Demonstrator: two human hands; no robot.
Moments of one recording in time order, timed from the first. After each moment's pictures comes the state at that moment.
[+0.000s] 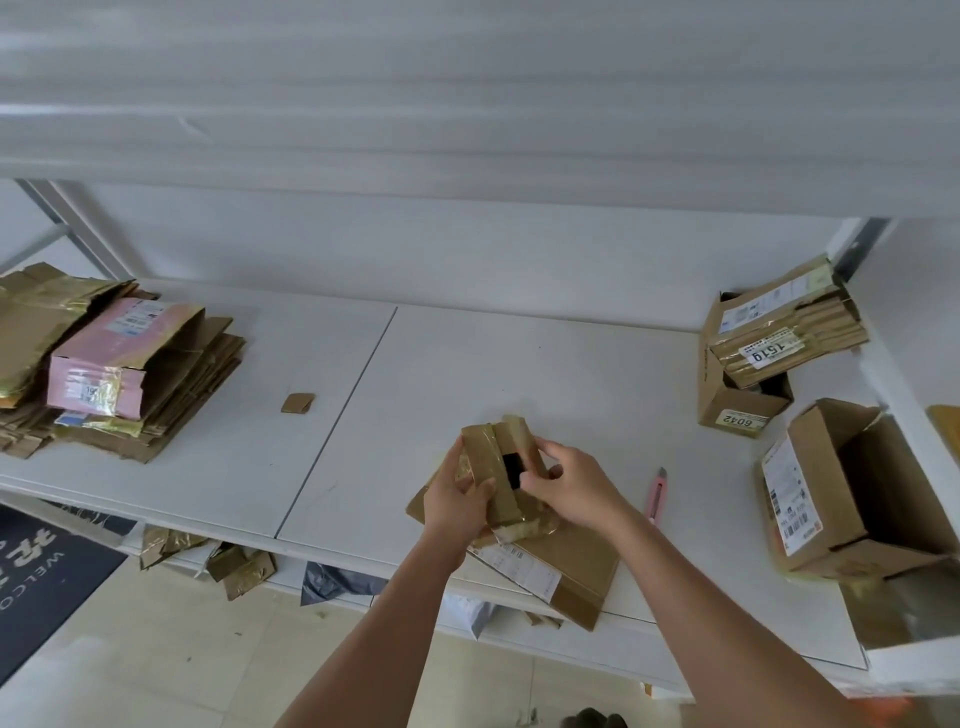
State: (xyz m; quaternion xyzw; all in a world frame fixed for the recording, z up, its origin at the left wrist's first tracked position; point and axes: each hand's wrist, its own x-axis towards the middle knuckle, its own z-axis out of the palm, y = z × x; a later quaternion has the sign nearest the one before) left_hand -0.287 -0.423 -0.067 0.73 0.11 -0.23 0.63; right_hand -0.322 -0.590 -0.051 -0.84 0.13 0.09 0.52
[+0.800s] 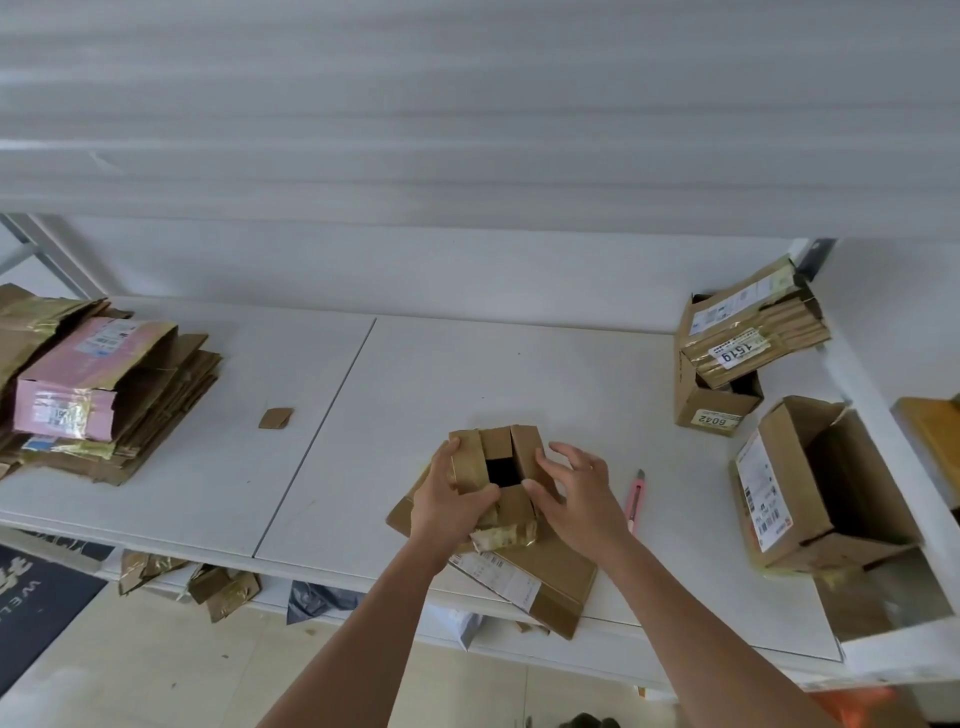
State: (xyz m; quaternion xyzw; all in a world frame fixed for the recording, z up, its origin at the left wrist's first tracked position) left_hand -0.288 -0.439 -0.048 0.82 0.07 -0.22 0.53; right_hand -0.340 -0.612 -0.089 -0.94 0.11 -0.03 0.33
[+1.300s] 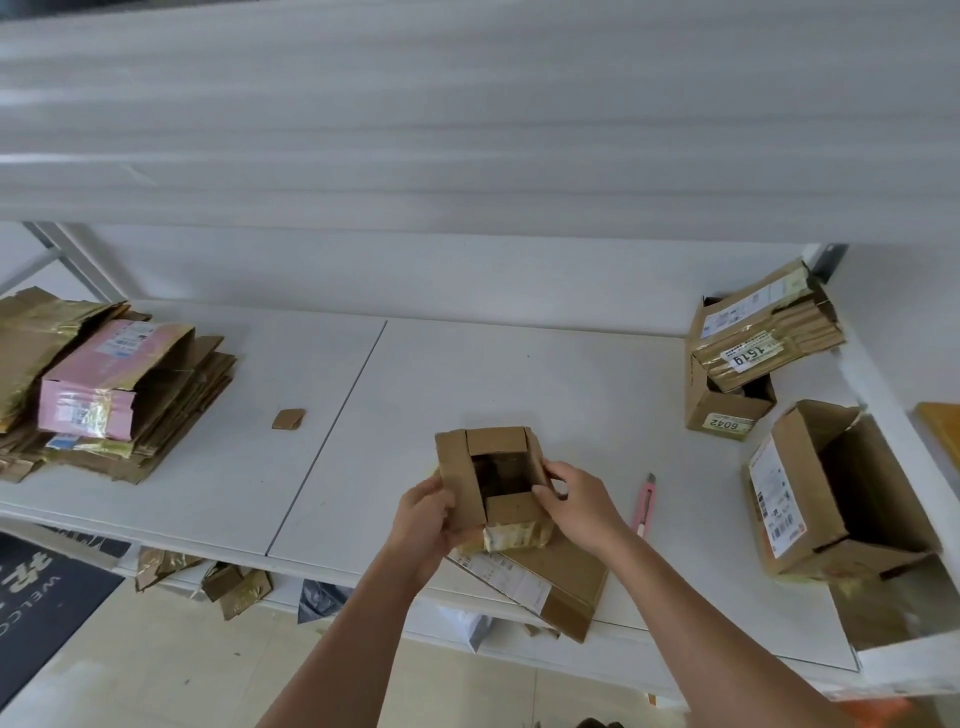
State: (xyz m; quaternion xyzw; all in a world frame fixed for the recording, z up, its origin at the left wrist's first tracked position) left_hand -0.292 -0.404 -0.040 0.65 0.13 -0.29 0.69; right_hand -0.333 -0.599 -0.074 -0.86 0.17 0.07 0.48
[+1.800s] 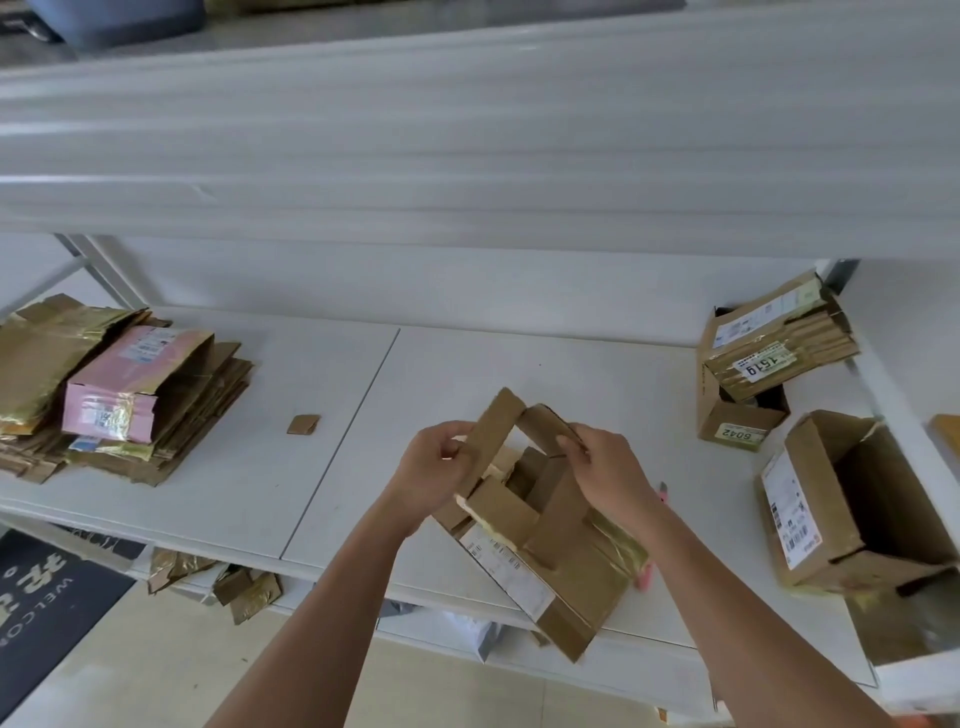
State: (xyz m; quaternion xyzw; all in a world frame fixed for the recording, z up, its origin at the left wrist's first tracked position) left_hand -0.260 -0.406 0.022 0.84 -0.07 -0.21 0.50; right_hand -0.315 -0.614 -0.023 -0.91 0.11 -0.05 0.39
